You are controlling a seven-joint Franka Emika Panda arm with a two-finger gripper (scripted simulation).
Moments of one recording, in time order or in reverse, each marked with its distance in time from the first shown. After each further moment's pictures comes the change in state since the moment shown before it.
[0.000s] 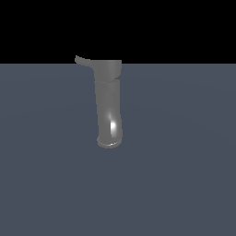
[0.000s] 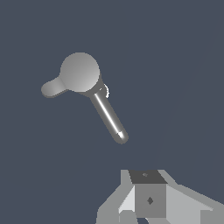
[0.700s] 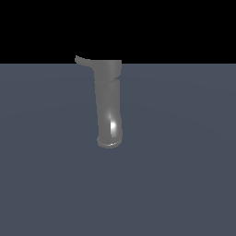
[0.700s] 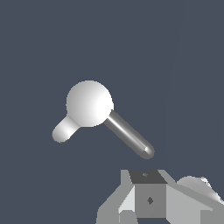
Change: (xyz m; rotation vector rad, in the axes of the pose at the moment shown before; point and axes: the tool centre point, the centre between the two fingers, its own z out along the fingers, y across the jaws) arm 0.051 -0.048 0.033 -0.005 0.004 0.303
